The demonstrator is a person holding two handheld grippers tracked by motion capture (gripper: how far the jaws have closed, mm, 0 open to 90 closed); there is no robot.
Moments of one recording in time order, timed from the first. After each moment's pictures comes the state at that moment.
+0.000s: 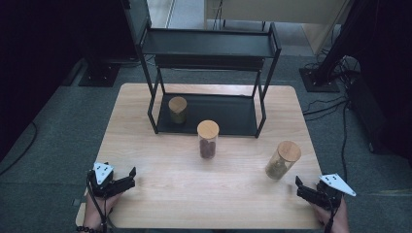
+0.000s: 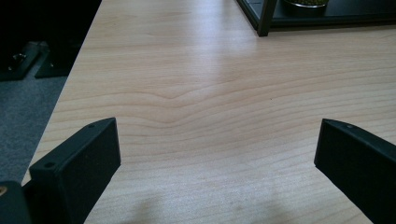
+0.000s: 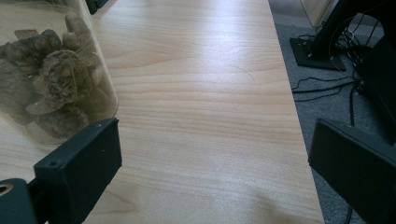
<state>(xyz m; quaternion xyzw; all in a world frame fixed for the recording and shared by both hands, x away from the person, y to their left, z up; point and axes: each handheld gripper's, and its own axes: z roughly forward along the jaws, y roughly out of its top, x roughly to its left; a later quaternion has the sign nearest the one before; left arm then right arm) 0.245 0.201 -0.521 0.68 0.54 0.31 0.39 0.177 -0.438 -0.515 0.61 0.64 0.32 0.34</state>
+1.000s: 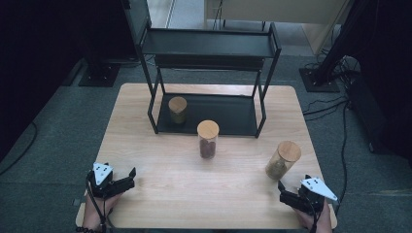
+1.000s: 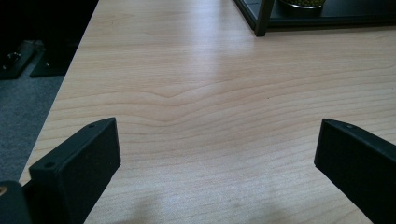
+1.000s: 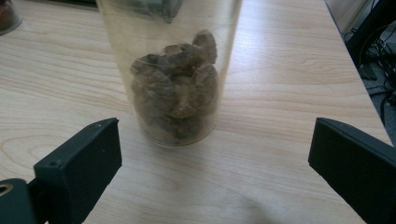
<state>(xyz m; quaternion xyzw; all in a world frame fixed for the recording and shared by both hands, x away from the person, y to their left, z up) 0.244 0.202 -0.521 0.68 0.54 0.30 0.39 0.167 -0.378 -0.506 0.59 0.66 0.34 0.33</state>
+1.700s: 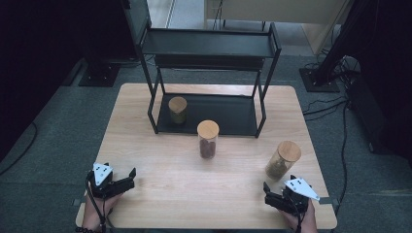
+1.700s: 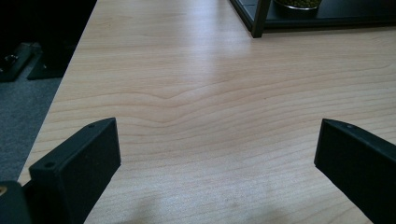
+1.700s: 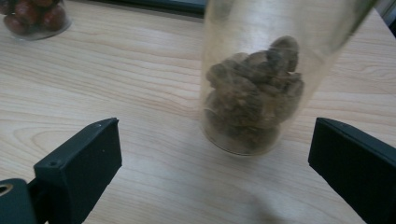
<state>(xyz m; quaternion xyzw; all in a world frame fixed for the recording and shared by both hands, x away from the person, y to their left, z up) 0.243 0.202 -0.521 0.68 0.54 0.30 0.40 0.169 -0.337 -0.508 0.57 0.67 0.35 0.31</state>
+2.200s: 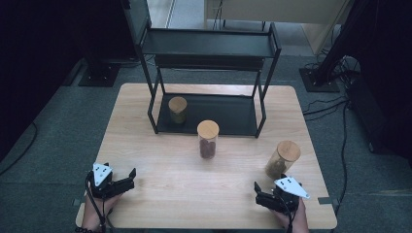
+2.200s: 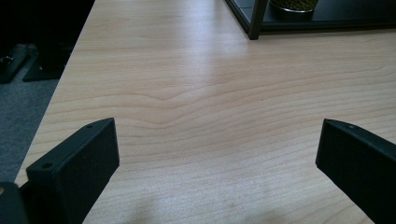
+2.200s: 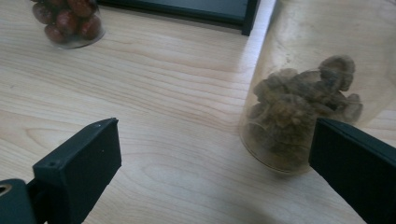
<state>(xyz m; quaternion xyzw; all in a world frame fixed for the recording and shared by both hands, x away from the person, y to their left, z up) 0.242 0.204 -0.521 0.68 0.54 0.30 0.40 0.173 -0.314 -0.505 0.55 0.68 0.37 0.30</state>
